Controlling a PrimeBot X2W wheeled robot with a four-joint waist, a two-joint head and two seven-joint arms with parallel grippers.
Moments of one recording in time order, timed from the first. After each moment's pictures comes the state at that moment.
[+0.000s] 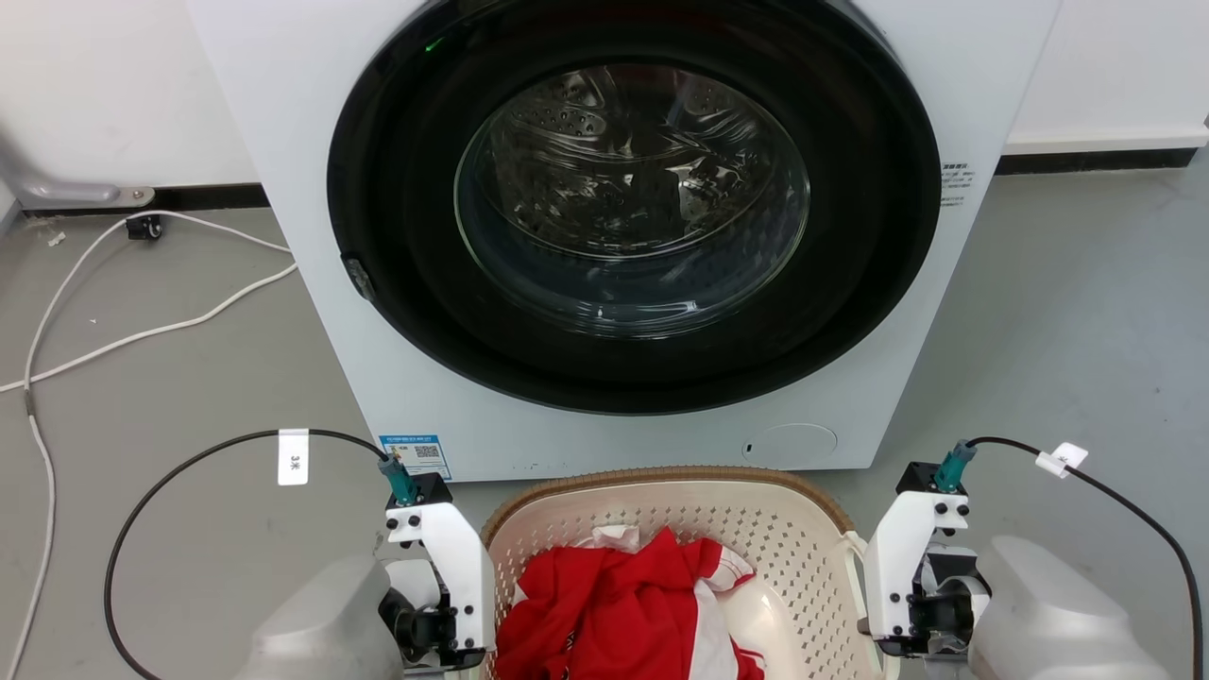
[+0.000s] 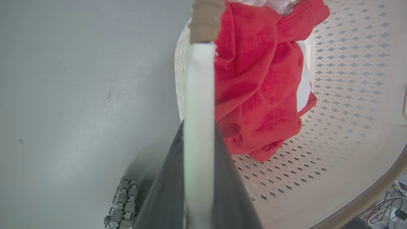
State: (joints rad) left arm -0.69 0.18 -1.01 1.17 -1.28 -0.12 0.55; right arm -0.68 -0.13 0.66 1.29 0.88 0.13 0.60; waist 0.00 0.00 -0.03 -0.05
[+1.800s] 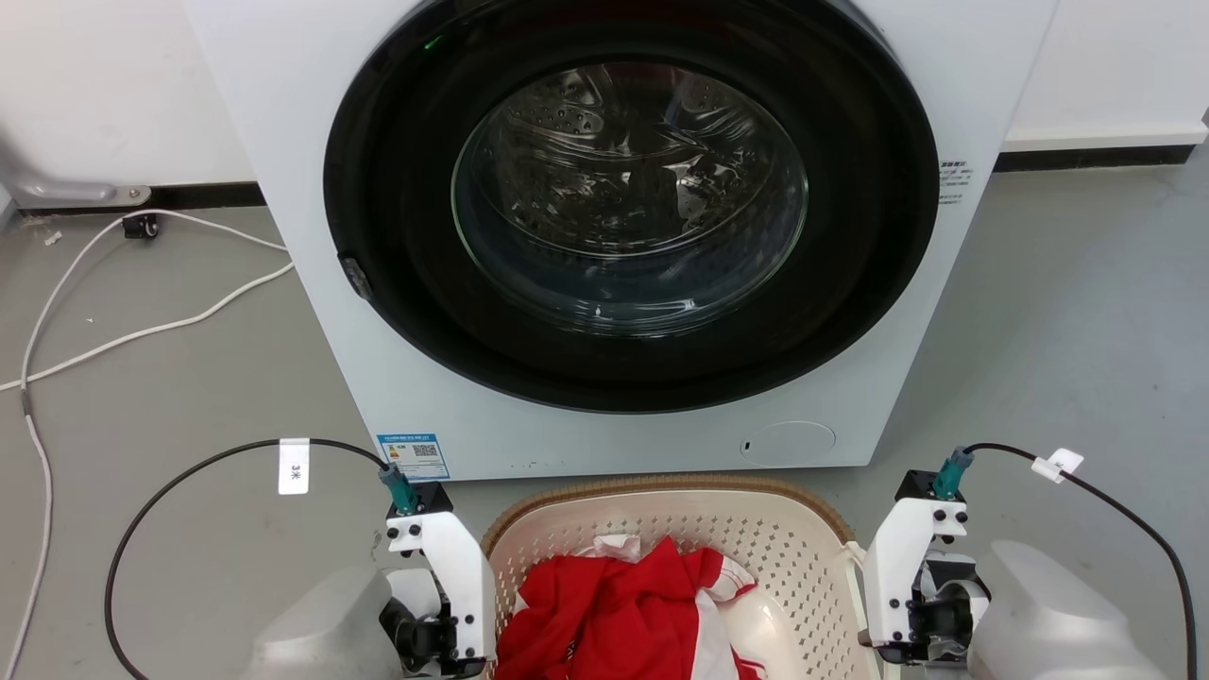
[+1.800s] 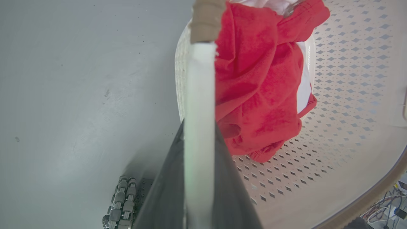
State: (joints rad) left arm -0.68 0.18 -1.07 1.17 -1.34 -0.12 0.52; right arm -0.68 -0.12 0.66 1.29 0.89 0.13 0.64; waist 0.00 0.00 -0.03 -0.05
